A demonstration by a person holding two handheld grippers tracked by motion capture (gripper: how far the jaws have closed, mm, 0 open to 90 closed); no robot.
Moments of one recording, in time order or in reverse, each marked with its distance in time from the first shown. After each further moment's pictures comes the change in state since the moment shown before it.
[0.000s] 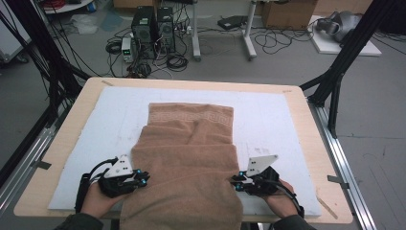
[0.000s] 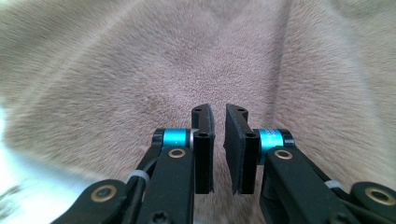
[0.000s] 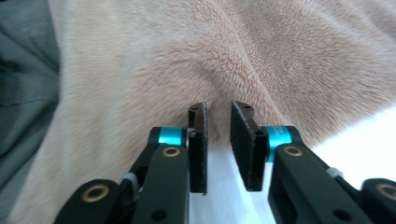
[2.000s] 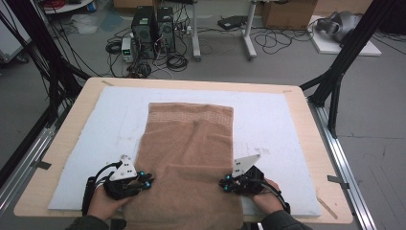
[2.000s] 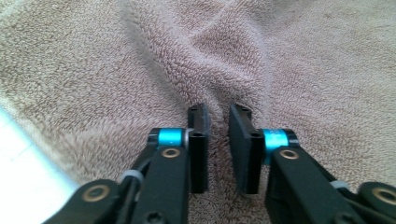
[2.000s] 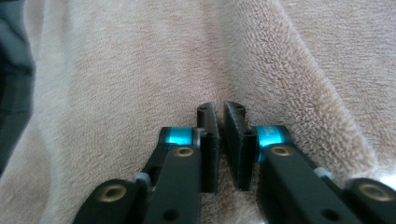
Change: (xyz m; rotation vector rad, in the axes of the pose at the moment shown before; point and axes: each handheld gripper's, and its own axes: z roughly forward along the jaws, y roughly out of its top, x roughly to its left) left arm -0.005 -0.012 0.010 -0.023 0.018 -0.016; right arm 0.002 0.011 0.035 0.015 0.092 -0.024
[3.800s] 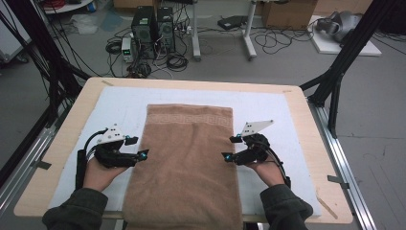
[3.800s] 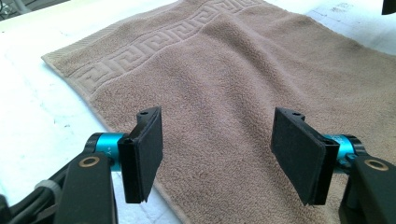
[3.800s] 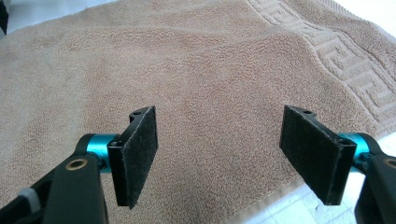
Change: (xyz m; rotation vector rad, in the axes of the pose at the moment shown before) left arm 0.060 0.056 -0.022 -0.103 0.114 -0.125; right arm -0.072 0.032 -0.031 -0.156 -0.152 0.197
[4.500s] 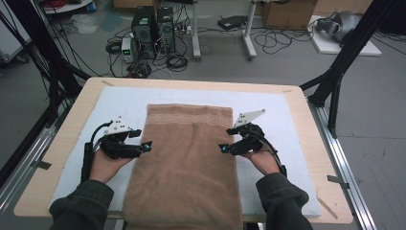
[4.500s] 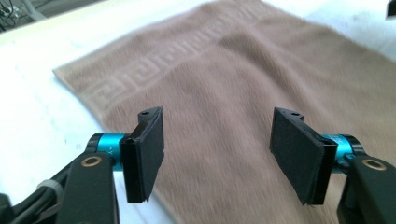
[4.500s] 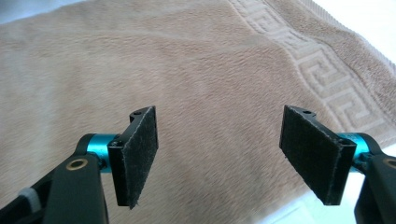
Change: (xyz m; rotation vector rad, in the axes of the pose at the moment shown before) left arm 0.015 0.016 0.021 -0.012 0.022 -0.013; right arm -0.018 0.024 0.013 0.056 -0.020 -0.024
